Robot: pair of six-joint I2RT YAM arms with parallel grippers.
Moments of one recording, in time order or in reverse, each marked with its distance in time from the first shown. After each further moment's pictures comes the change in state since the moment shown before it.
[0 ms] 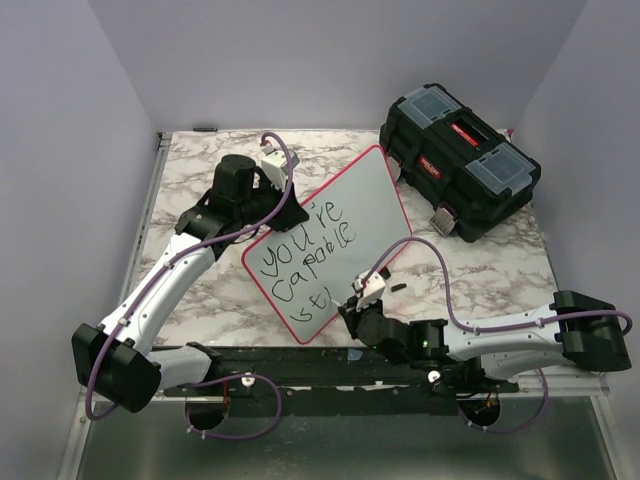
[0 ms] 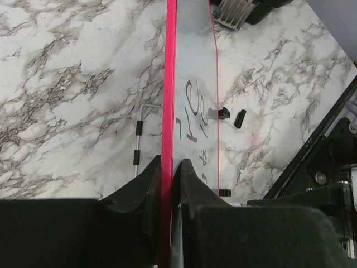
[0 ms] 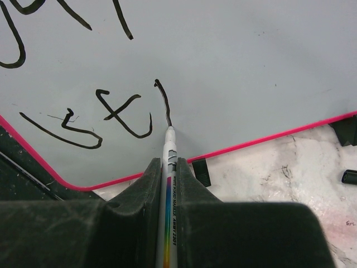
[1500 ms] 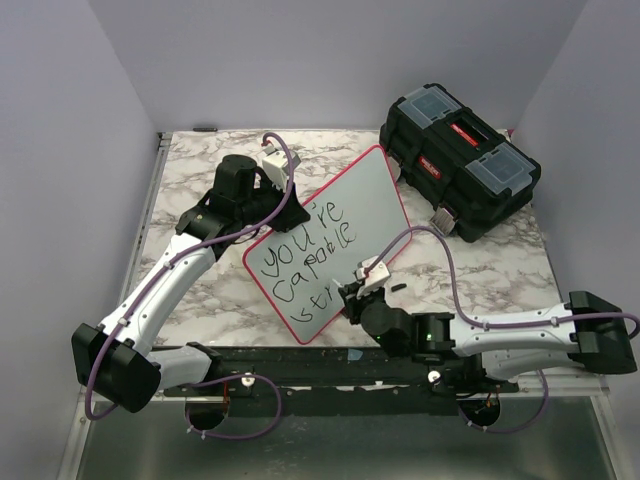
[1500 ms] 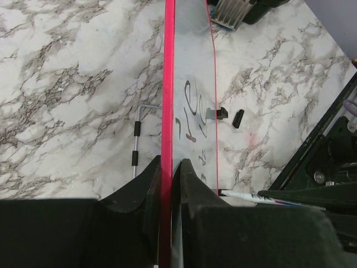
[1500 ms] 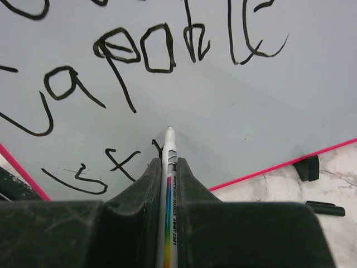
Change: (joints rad) left arm -0.008 0.000 0.003 0.000 -0.001 0.000; right arm -0.010 -0.028 0.095 -0.014 0.099 -0.134
